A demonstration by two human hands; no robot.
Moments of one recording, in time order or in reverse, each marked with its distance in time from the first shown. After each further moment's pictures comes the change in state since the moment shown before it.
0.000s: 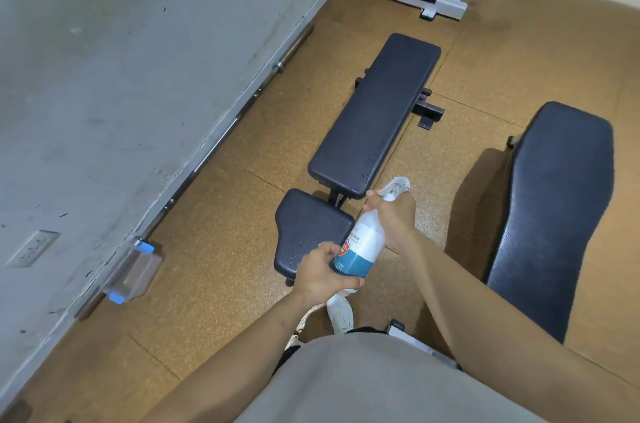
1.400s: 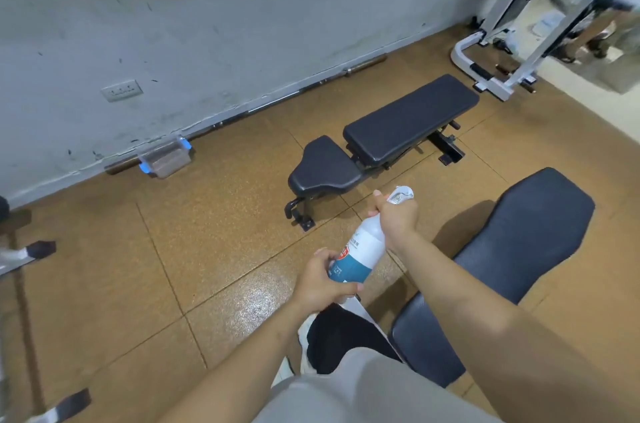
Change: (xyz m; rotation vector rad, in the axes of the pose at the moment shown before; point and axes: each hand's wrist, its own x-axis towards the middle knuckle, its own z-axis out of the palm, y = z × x) left_hand -0.314 -0.120 0.237 -0.412 0.337 0.043; right_hand -0.252 0.148 -0.175 -0.322 -0.164 -0.226
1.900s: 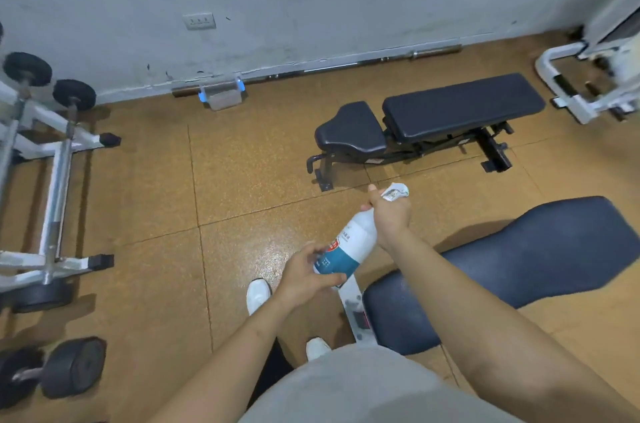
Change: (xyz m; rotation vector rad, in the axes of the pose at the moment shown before) left_hand -0.119 -0.047 0.145 -0.213 0.288 -0.147; right_hand -0.041 0.074 -0.111 -0.101 -0.312 0.053
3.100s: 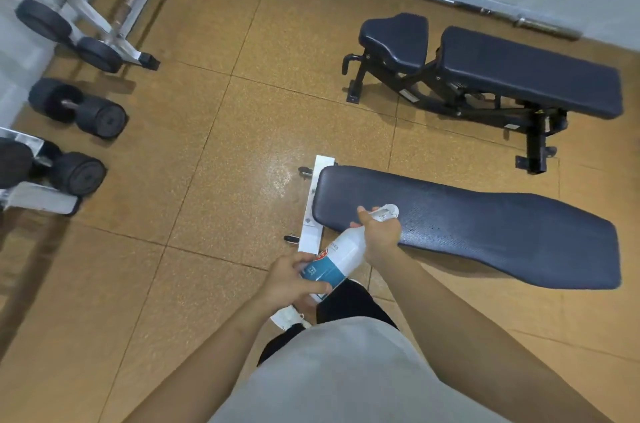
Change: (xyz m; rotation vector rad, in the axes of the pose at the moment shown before) left_hand -0.252 -0.121 0.414 -0.383 0.245 -0.348; right_hand -0.031 0.193 -0.376 -0.276 -0.314 0.150
